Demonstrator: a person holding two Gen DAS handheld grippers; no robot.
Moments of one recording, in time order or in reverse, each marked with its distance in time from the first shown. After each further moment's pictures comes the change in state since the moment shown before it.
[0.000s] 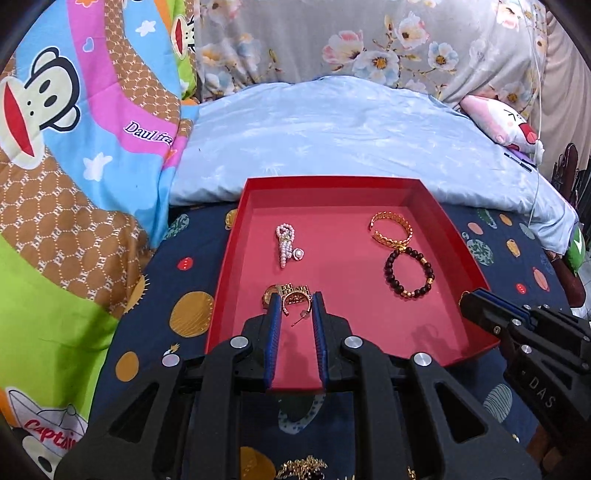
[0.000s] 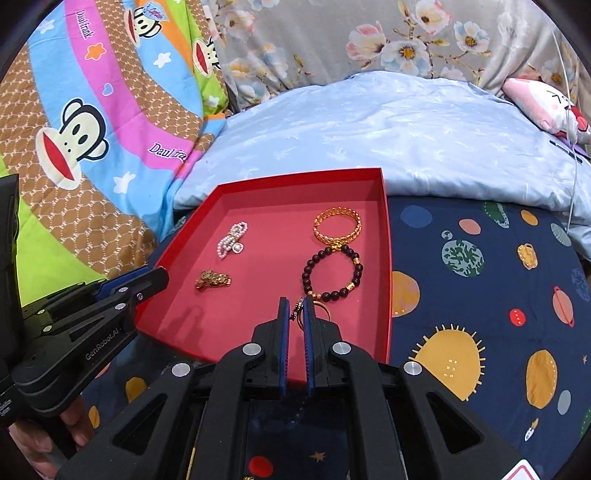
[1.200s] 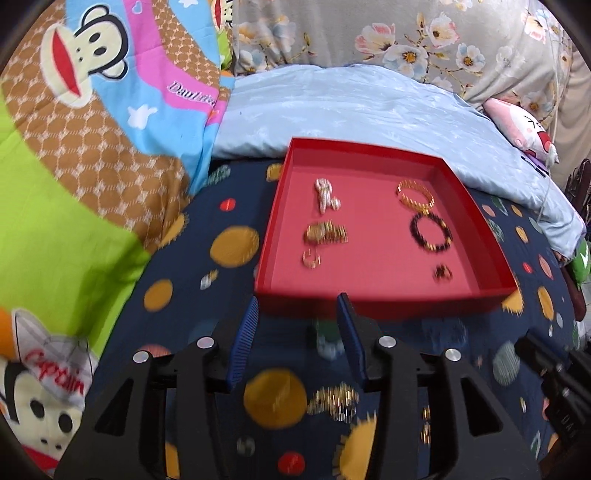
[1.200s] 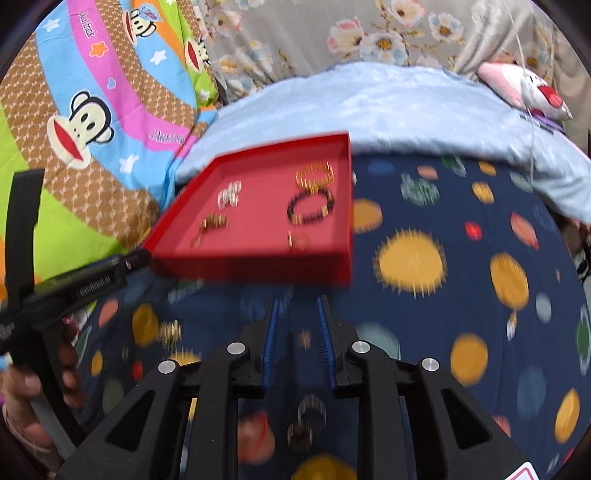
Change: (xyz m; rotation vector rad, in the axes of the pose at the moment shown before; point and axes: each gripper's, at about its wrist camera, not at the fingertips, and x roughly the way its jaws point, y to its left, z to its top) left arm -0.033 0.030 -0.051 -0.102 0.066 0.038; right arm -0.061 -0.006 -0.075 0.043 0.033 -0.039
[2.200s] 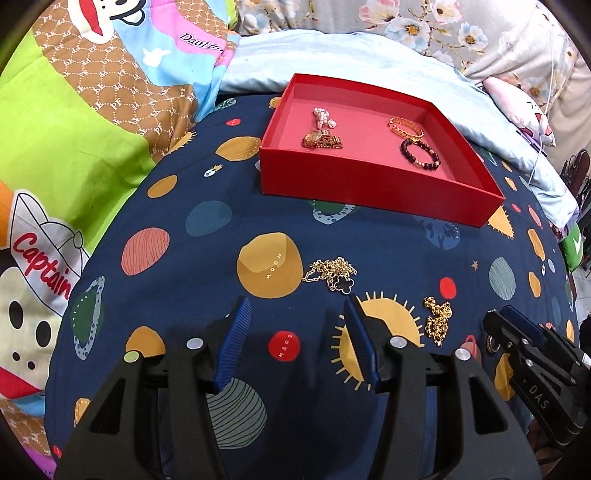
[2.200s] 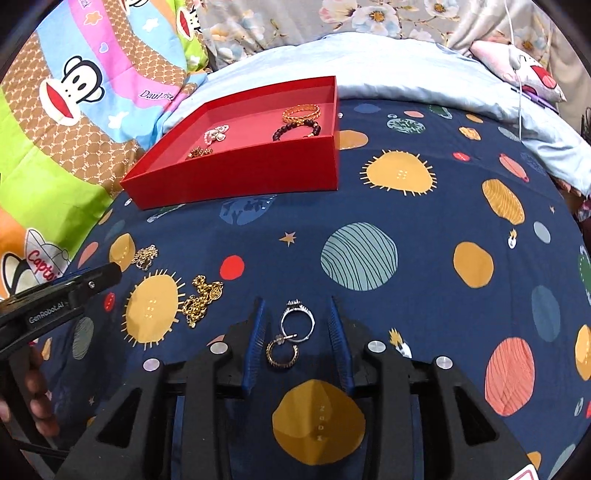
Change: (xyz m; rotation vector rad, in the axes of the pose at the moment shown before) left arm -0.015 0.001 -0.070 -0.038 0.122 -0.026; right arm 0.012 -0.001 -0.052 -0.021 0.091 -0.065
